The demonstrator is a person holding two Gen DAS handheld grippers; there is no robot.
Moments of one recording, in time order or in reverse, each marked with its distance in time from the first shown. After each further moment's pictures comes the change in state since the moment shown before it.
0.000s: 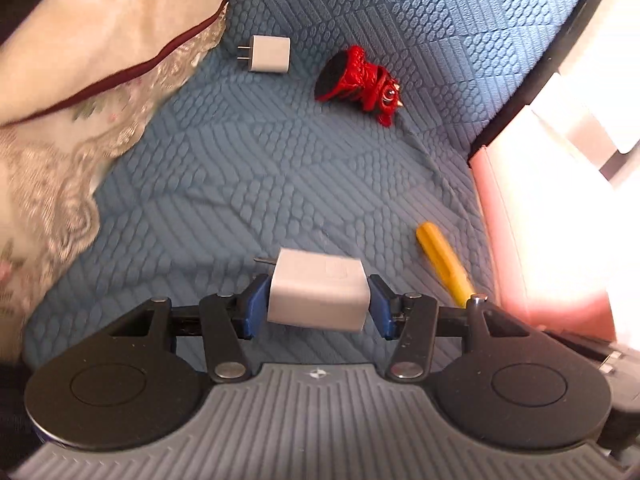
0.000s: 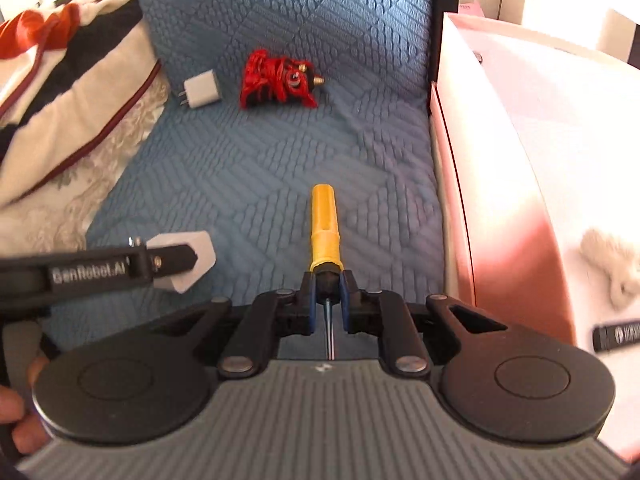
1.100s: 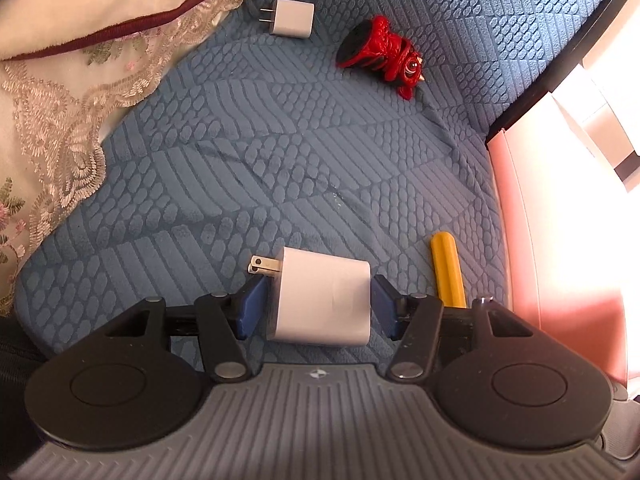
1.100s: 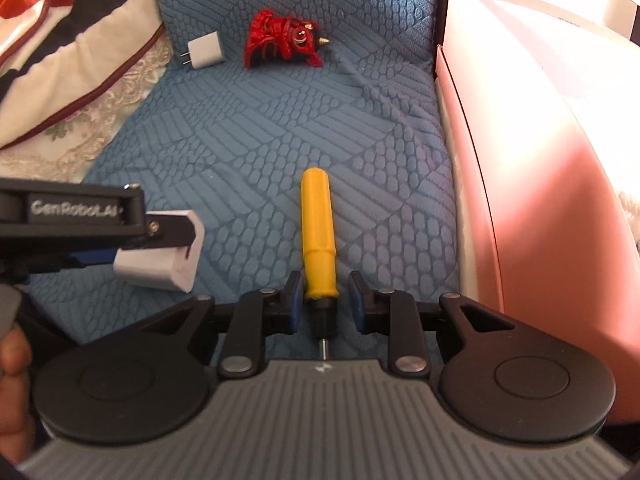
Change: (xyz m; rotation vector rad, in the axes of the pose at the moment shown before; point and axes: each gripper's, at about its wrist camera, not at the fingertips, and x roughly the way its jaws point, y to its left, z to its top) left arm 0.015 0.007 -0.009 -0.066 0.066 0.031; right arm 0.017 0.007 -0.029 -0.019 0.012 -0.013
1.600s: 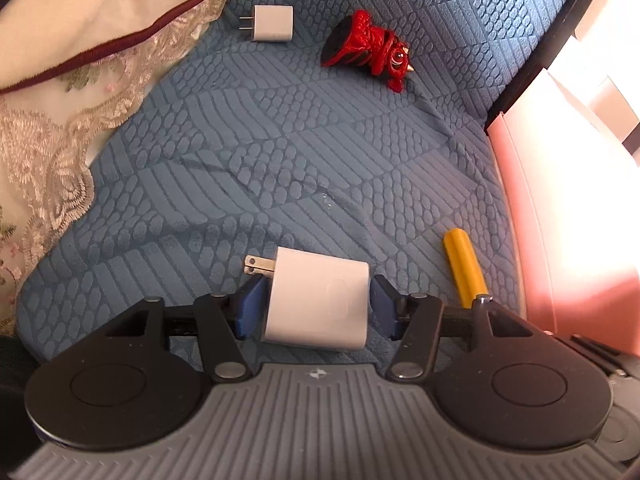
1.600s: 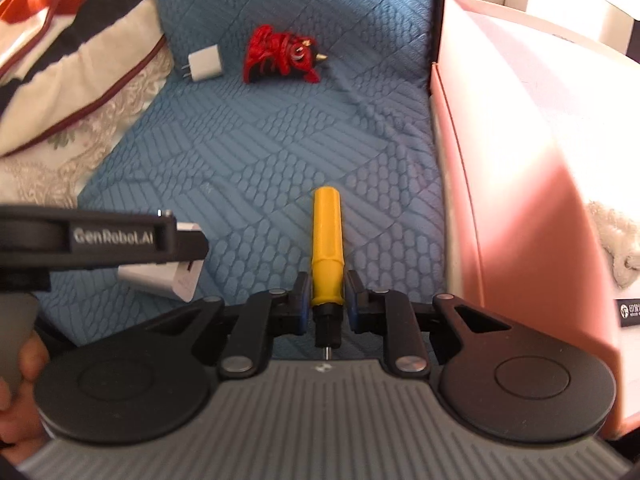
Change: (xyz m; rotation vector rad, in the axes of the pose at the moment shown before) left arm 0.010 -0.015 -0.002 0.094 -0.021 0.060; right arm -0.012 -0.005 0.005 0.000 -0.032 -0.003
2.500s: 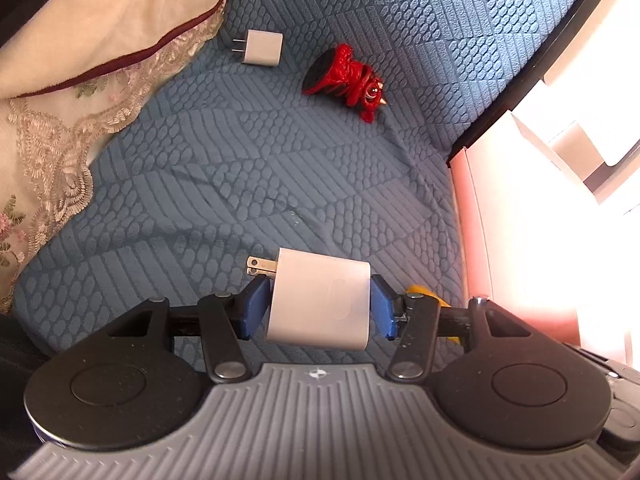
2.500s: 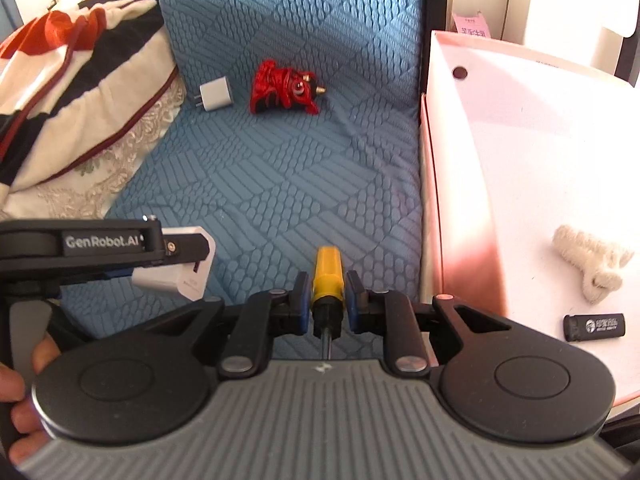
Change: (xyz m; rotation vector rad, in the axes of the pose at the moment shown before) left arm -0.033 -0.004 -0.003 -0.086 -0.050 -0.110; right arm -0.042 -0.017 0.017 -0.004 -0.030 0.040
